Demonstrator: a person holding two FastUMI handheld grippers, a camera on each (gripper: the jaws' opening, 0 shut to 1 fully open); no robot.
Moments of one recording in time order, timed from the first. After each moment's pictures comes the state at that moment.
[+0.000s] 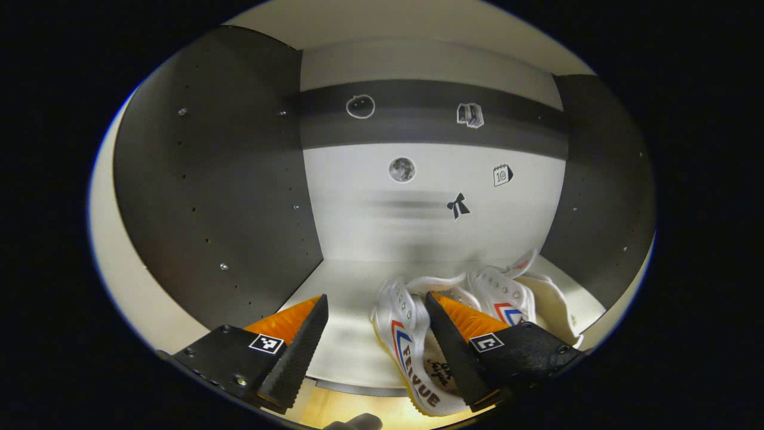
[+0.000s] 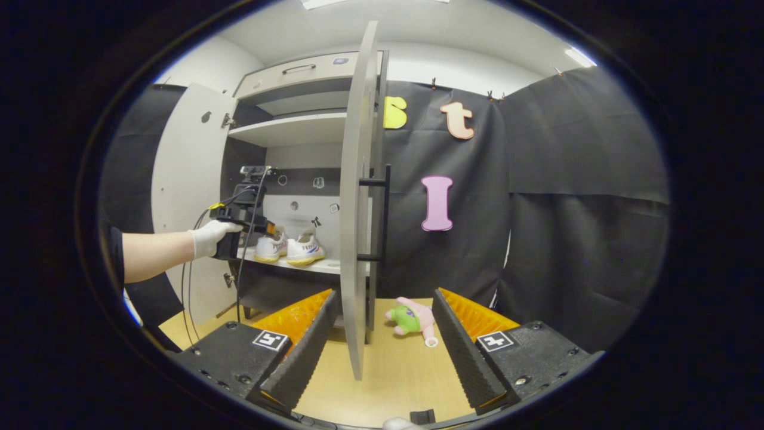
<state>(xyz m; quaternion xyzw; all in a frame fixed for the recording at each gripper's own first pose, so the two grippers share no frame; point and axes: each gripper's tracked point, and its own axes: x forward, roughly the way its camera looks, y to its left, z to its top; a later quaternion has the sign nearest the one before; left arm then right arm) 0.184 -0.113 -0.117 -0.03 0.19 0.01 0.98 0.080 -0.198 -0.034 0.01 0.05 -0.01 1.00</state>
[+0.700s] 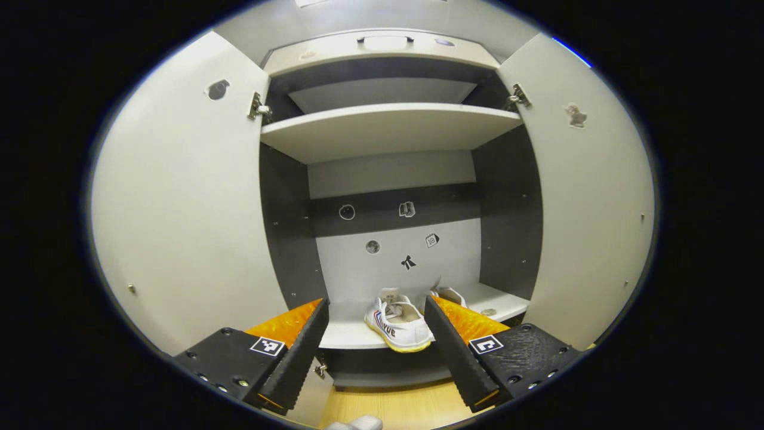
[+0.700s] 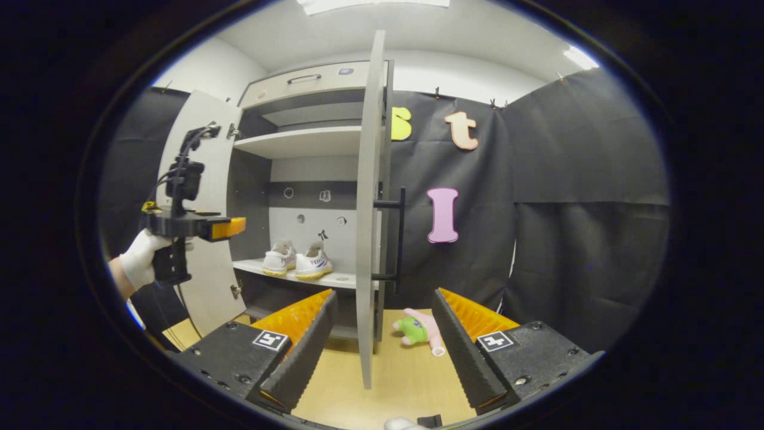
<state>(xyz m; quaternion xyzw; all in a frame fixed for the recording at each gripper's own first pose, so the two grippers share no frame) -0.019 -0.134 -0.008 0.02 0.01 -0.04 1.00 0.083 -0.184 -0.014 0.02 0.02 0.00 1.00</state>
